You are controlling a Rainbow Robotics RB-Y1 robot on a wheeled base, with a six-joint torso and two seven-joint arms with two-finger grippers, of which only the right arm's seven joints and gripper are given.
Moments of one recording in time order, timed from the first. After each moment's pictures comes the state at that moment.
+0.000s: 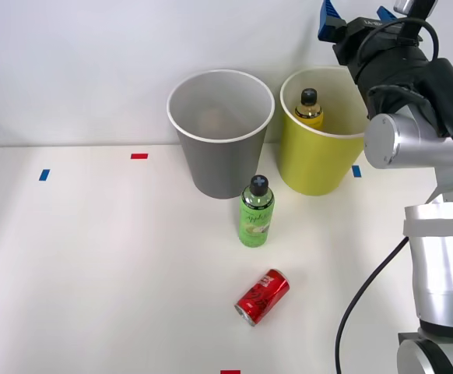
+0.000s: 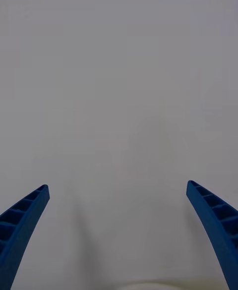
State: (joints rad) arm -0.56 -0.13 -0.14 -1.68 -0.21 0.36 1.45
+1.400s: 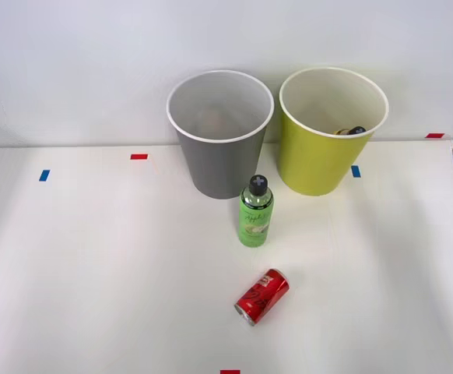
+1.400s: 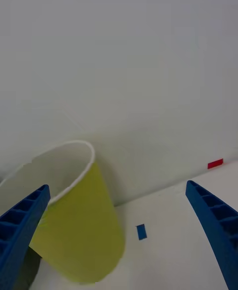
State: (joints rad) arm 0.53 -0.25 -0.26 -2.46 -0.64 0.31 1.41
